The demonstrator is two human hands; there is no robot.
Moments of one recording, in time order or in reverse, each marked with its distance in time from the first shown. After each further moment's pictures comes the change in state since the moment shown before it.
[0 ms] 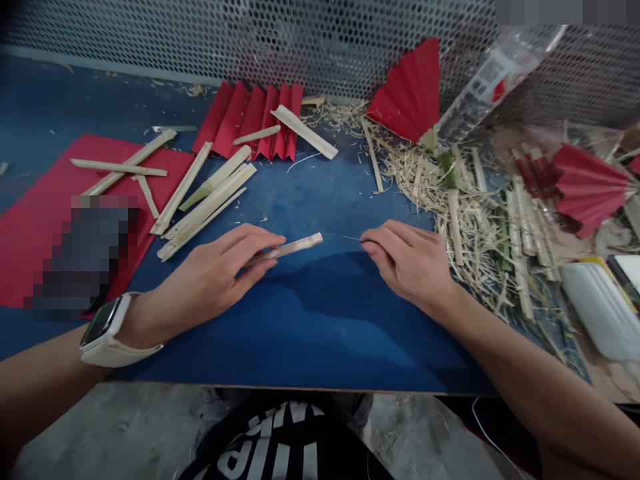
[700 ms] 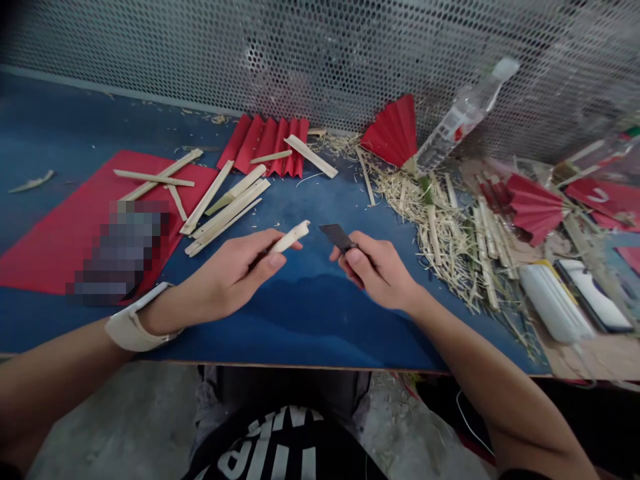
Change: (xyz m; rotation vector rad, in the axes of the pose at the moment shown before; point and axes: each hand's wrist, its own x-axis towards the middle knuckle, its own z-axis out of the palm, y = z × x) left_hand 0.008 0.011 0.000 -0.720 0.041 -0.250; right_hand -0.001 -0.028 0.018 0.705 -0.240 0.287
